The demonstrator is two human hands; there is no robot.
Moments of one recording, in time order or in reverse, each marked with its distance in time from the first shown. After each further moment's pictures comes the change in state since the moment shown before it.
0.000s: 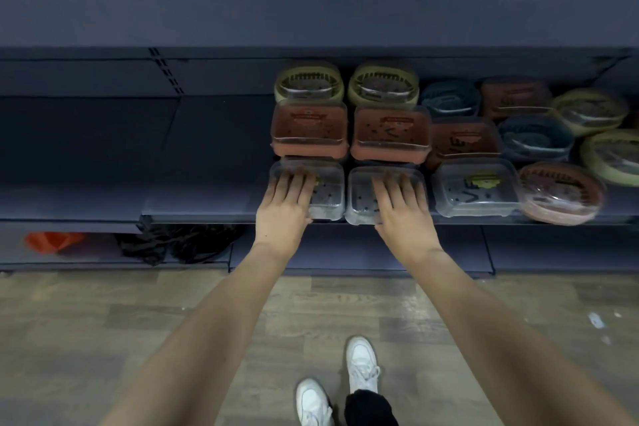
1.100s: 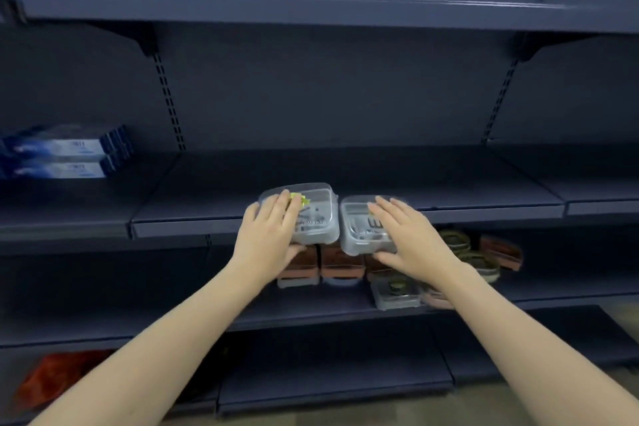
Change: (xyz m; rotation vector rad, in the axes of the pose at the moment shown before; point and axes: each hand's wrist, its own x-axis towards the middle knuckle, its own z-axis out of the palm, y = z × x) left_hand -0.065 -0.011 -0.355 0.095 0.410 0.118; right_hand -0.118 0.070 -0.353 0.182 0.277 -0.112
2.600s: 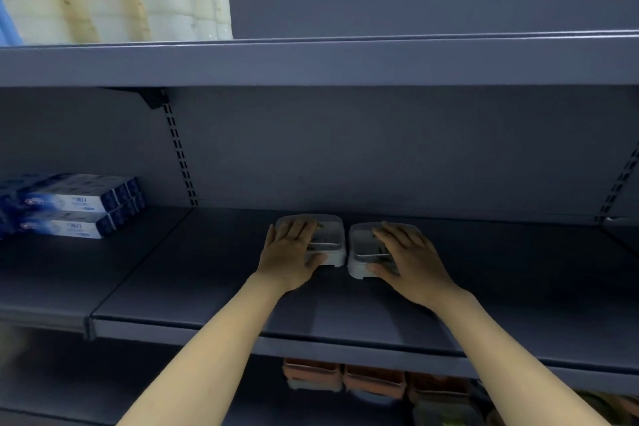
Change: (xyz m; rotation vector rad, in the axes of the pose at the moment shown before) left_hand 0.183 -0.056 0.111 -0.262 -0.354 -0.290; right_hand 0.212 0.088 0.063 0.186 -0.081 -0.019
